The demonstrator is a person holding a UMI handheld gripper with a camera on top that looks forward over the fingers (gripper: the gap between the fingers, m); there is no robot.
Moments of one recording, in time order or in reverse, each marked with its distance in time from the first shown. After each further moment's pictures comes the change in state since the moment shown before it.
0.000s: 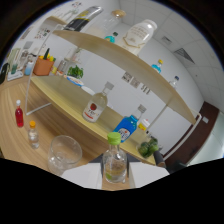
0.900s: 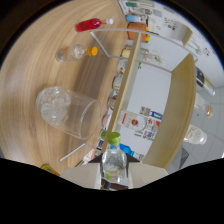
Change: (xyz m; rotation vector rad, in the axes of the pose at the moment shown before) arm 0.007 -0.030 -0.004 -0.015 0.142 -1.252
